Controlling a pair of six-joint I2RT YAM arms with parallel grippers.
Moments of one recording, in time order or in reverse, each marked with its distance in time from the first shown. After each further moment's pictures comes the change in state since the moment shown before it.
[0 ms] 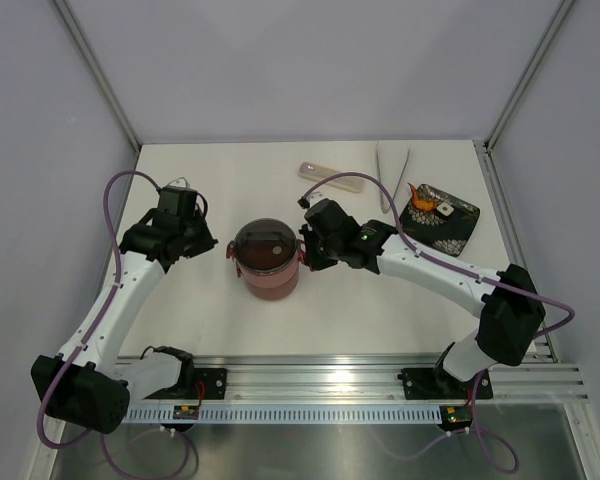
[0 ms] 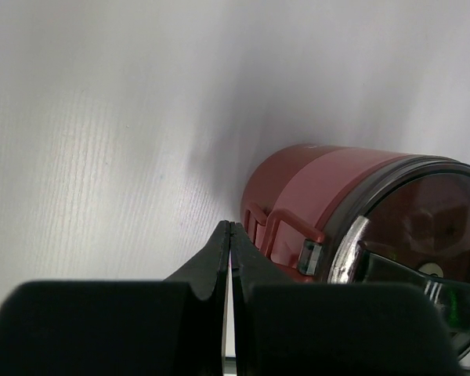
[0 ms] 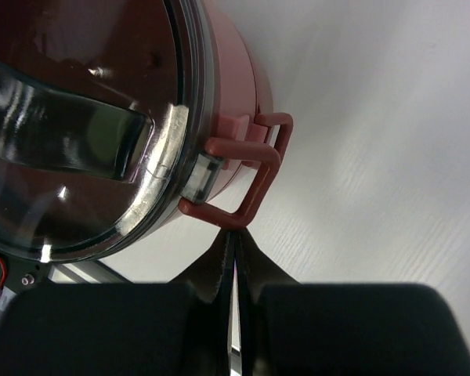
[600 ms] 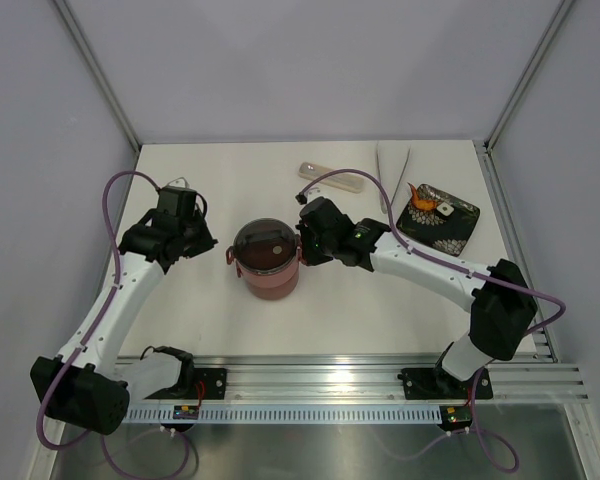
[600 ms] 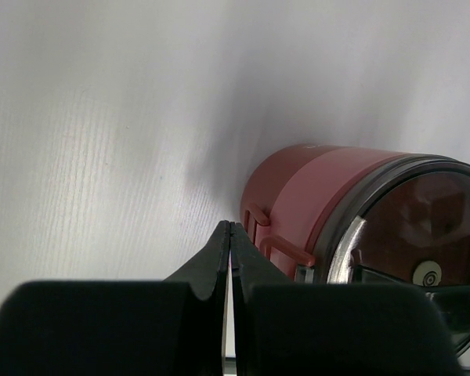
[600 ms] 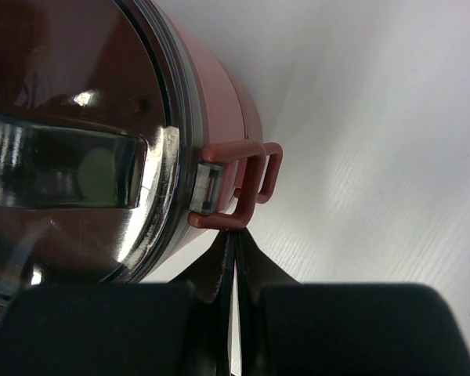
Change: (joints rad) left arm 0.000 -0.004 0.000 -0.001 0.000 0.000; right arm 0.000 0.050 0.025 0.047 0.065 0.013
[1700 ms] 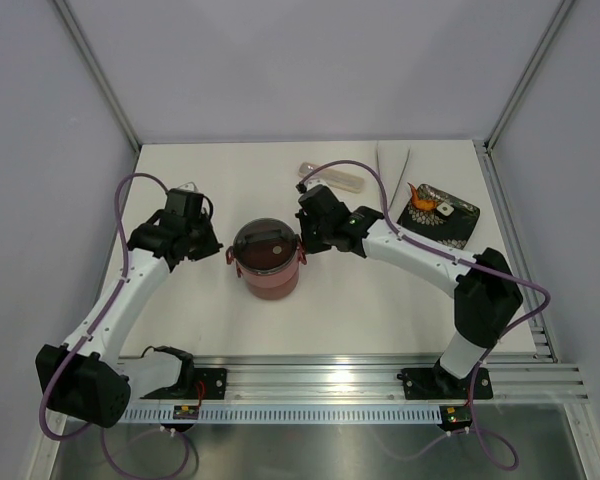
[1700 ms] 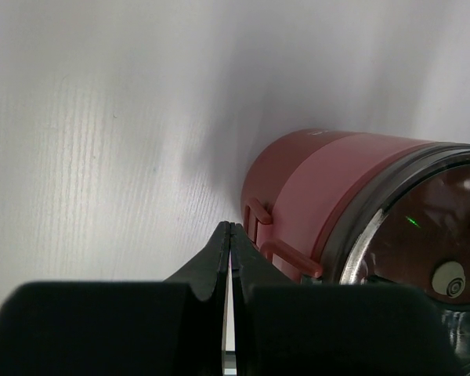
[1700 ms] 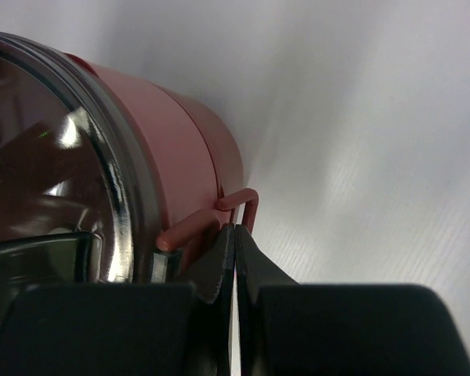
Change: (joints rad) left arm -0.011 0.034 -0.035 0.023 0.036 0.014; right arm -0.062 0.092 0.077 -0.006 -0.007 -0.015
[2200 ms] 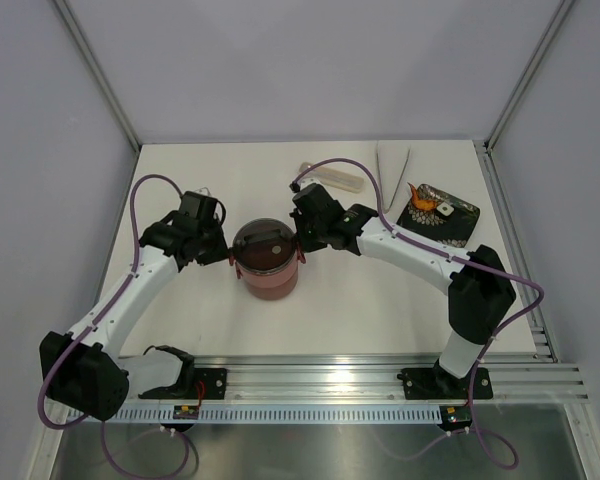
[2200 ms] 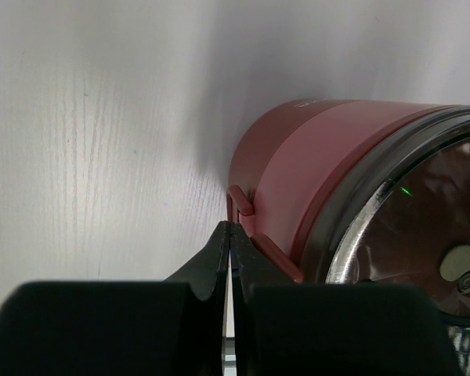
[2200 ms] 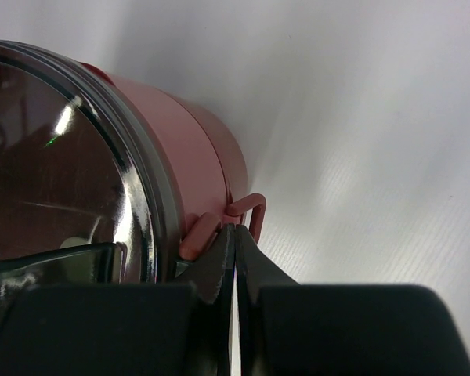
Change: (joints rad) left arm -0.077 0.040 -0.016 -0.005 0.006 -0.023; right arm 0.016 0.041 0.058 -0.014 -0.010 -0.029
